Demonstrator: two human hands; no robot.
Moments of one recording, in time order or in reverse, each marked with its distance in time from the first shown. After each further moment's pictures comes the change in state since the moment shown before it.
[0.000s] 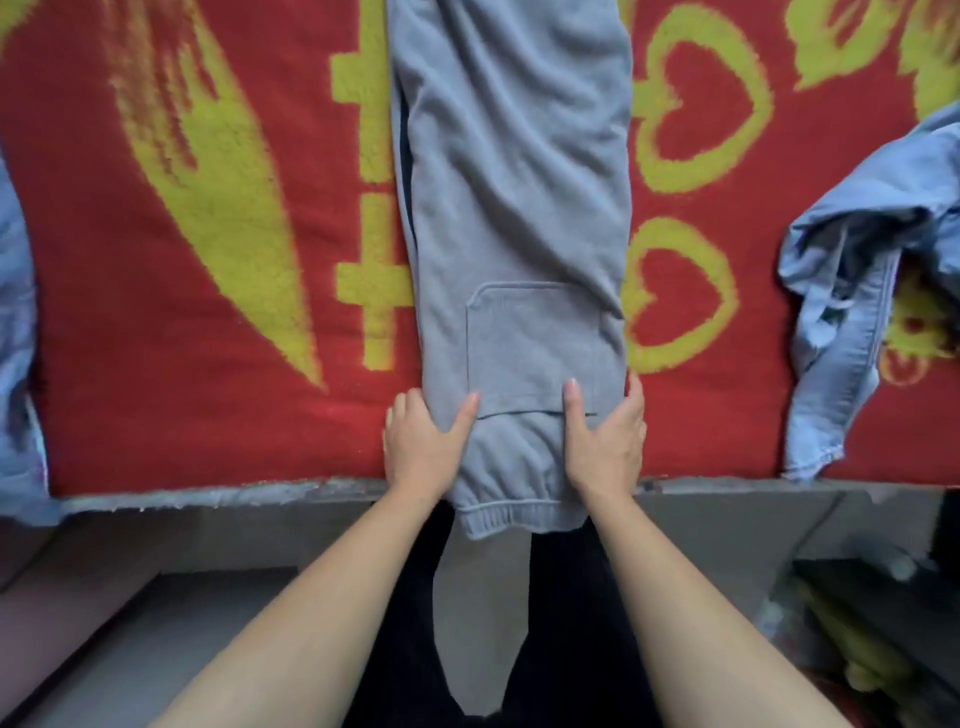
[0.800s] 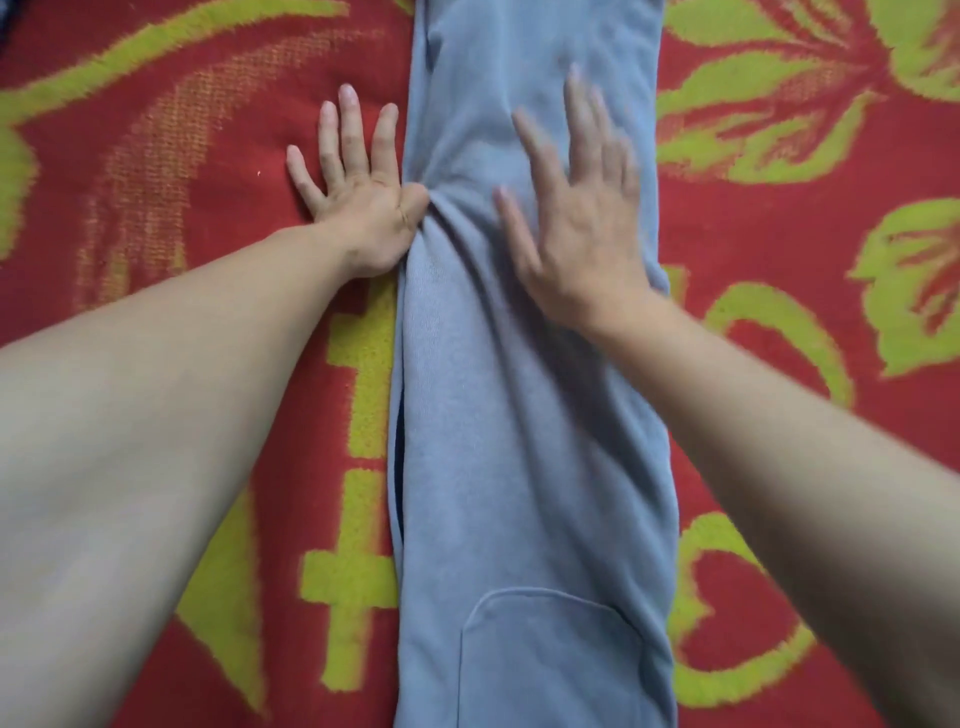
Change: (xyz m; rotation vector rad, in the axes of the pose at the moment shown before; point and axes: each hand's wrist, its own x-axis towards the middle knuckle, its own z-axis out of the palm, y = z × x) left_hand 0.386 0.218 -0.178 0.400 0.298 0.368; right_hand 0.263 -0.380 0.004 -0.337 0.335 -1.180
